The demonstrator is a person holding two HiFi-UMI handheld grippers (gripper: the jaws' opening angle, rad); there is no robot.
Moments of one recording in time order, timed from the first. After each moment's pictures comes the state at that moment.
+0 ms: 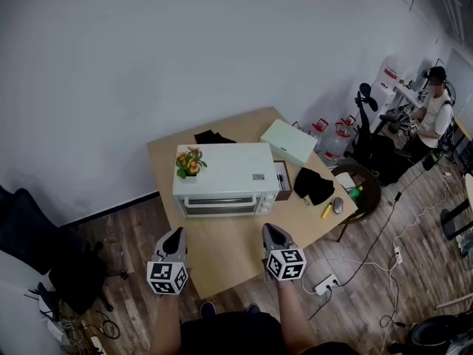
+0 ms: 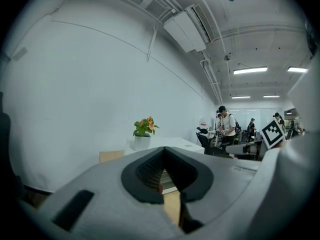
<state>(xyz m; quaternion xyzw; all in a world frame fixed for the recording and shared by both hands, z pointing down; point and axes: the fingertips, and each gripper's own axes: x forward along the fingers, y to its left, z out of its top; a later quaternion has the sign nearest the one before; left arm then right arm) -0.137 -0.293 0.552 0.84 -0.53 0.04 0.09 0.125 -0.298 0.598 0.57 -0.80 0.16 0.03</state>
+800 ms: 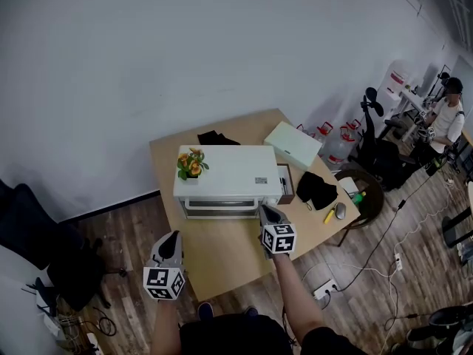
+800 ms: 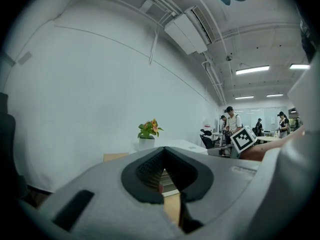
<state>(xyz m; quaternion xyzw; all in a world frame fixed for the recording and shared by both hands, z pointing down) -0.145 -0.290 0.550 0.83 -0.55 0.03 0.08 0.129 -0.400 0.633 0.56 -0.81 0.15 0.10</state>
